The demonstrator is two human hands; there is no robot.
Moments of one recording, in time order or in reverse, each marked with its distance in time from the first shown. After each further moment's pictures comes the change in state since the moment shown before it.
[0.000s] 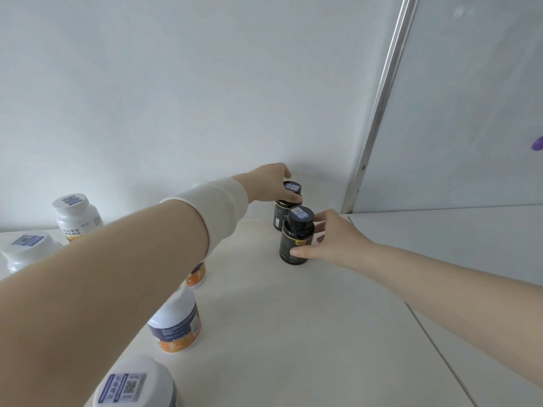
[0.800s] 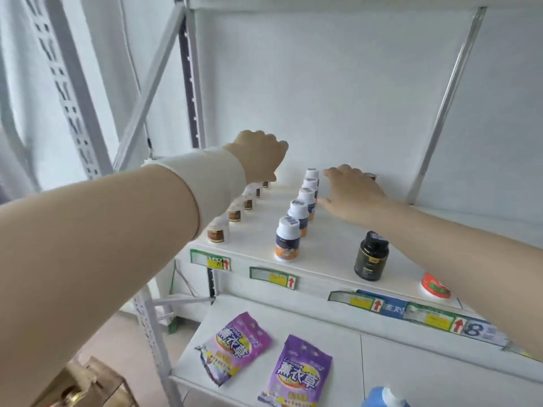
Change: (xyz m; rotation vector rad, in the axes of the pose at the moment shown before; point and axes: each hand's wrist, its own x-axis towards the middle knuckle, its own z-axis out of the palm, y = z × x) left_hand -0.433 0.056 -0.066 0.995 0.327 -0.278; right_hand -0.281 -0.126 0.025 -0.702 0.179 -0.641
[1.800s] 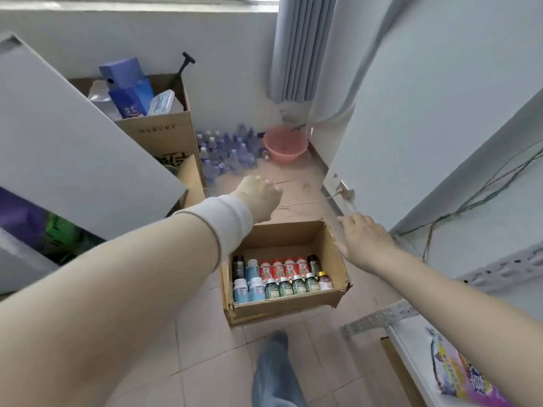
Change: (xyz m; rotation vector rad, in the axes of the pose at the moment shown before) left_hand -0.528 -0.363 0.392 -0.215 -0.801 -0.675; right_hand -0.015 -0.657 0.294 -0.039 -0.533 -0.871
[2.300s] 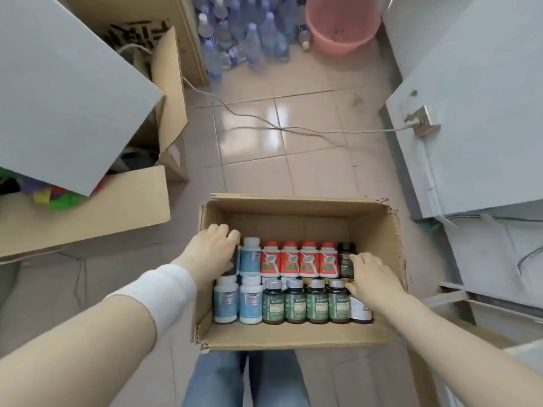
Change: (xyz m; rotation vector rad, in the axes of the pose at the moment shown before) left_hand 0.159 0.008 0.336 -0.355 -0.519 -0.113; right_hand 0.240 0.049 0.287 -0.064 -0.570 -0.068
